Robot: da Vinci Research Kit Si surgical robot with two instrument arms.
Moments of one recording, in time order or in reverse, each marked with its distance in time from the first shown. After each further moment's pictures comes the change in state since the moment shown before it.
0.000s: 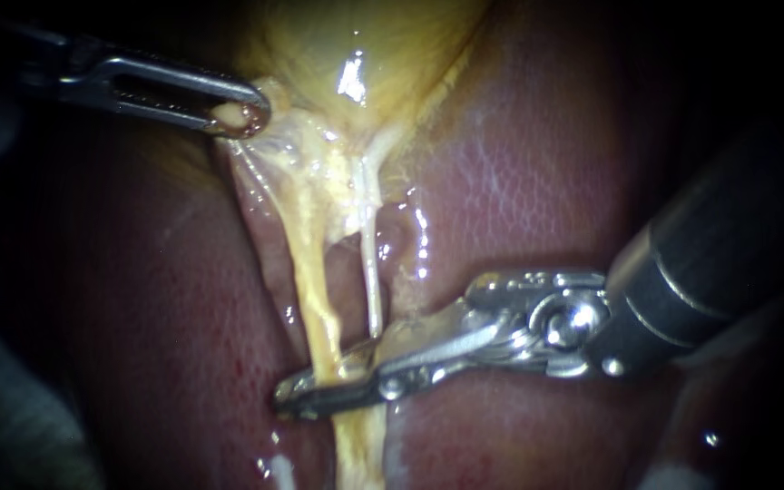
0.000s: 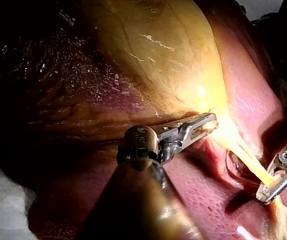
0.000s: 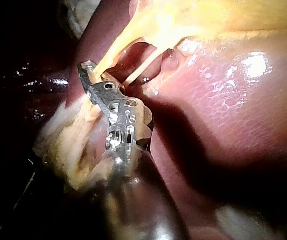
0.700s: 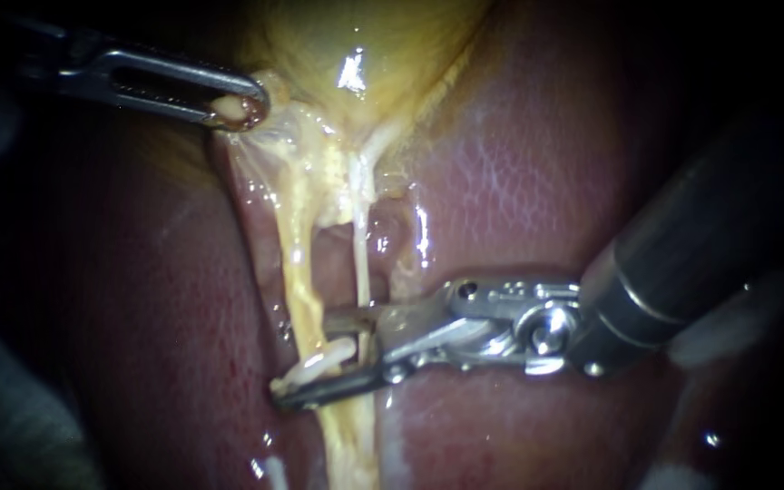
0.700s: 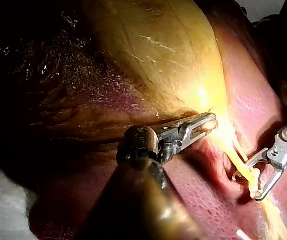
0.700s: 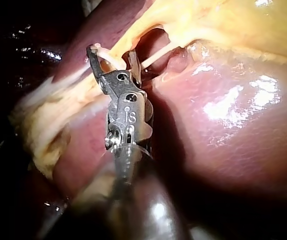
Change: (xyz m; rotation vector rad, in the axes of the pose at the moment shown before) right arm -0.004 0.004 0.001 -0.110 0.040 -0.216; left arm 0.000 0.000 0.000 0.000 0.000 0.000
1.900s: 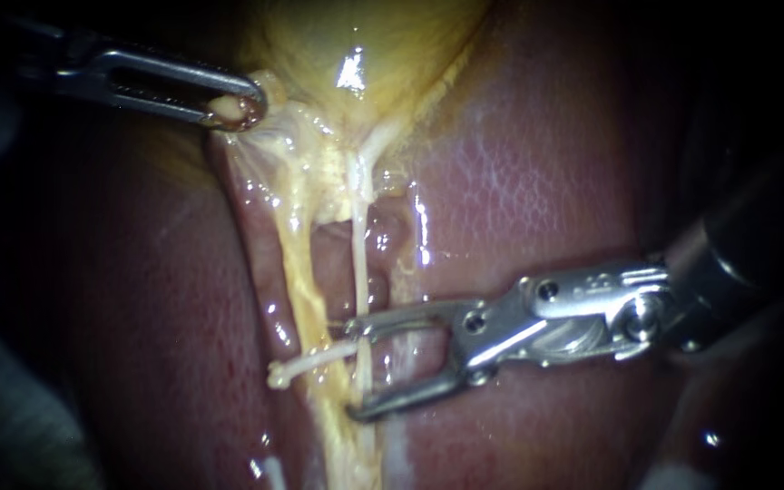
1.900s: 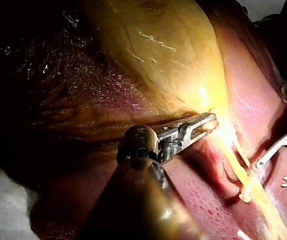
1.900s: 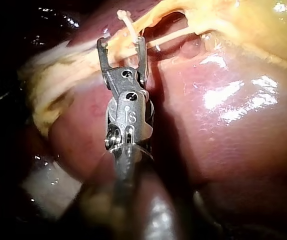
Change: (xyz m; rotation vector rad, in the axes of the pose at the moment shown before) right arm 0.001 -0.002 -0.007 0.064 -0.008 -0.149; left arm 0.000 0.000 0.000 -0.002 -0.001 0.001
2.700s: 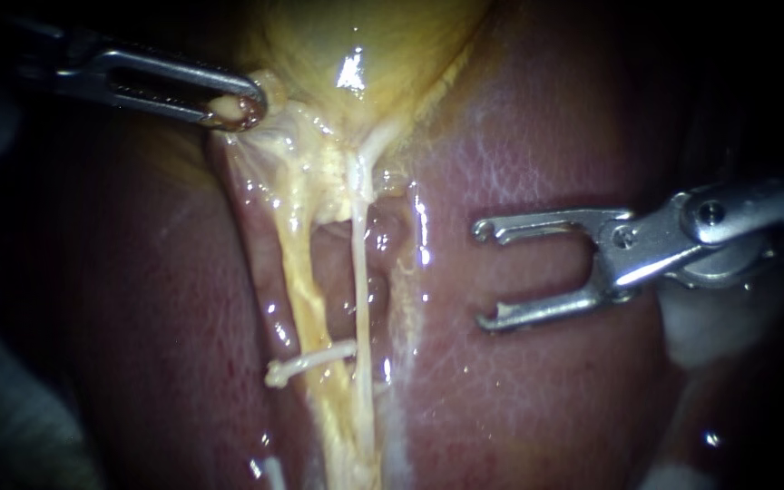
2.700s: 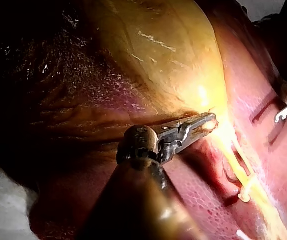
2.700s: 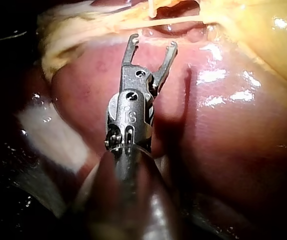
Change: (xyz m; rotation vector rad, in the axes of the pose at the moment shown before) right arm 0.004 0.001 -0.011 -0.126 -0.029 -0.152; left arm 0.000 0.000 0.000 -0.001 0.003 0.002
